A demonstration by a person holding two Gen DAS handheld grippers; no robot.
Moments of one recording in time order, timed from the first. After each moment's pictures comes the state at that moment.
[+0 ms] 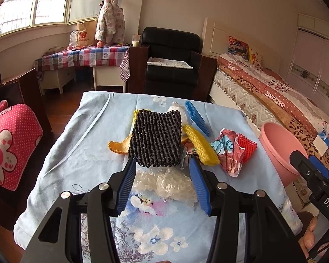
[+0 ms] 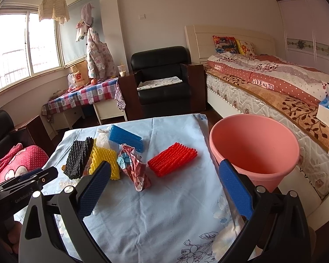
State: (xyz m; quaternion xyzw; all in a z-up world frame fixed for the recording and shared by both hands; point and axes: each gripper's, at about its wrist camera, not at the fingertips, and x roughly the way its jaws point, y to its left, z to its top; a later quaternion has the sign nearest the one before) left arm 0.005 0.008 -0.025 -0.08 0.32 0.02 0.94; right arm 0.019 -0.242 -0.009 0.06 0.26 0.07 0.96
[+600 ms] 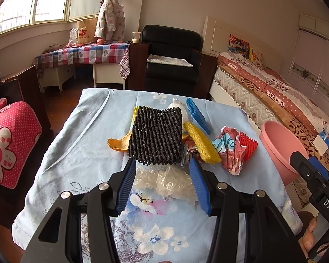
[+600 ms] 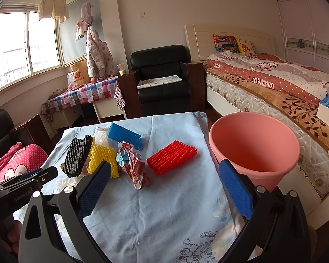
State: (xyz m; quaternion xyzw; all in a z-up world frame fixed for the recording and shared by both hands) left arm 0.008 0.005 -0.022 -0.08 0.33 0.02 0.94; right arm 0.020 -0.243 -0.013 0.06 0.26 0.07 0.96
